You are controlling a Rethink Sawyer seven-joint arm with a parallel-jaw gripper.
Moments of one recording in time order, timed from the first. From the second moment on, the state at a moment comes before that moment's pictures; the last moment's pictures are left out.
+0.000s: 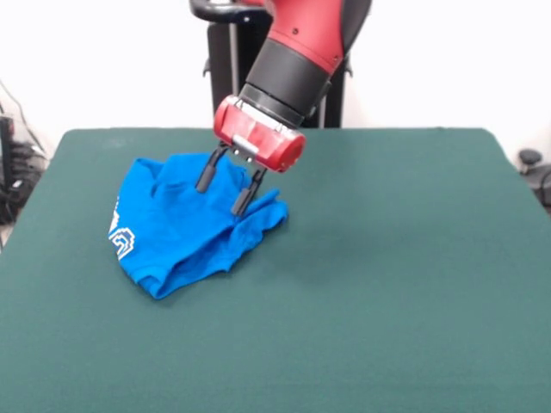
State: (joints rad) arm 0.23 -0.30 -0.60 1.64 -0.05 -0.10 2.46
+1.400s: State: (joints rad) arm 0.31 -0.06 -0.65 1.64 0.13 -0.17 2.46
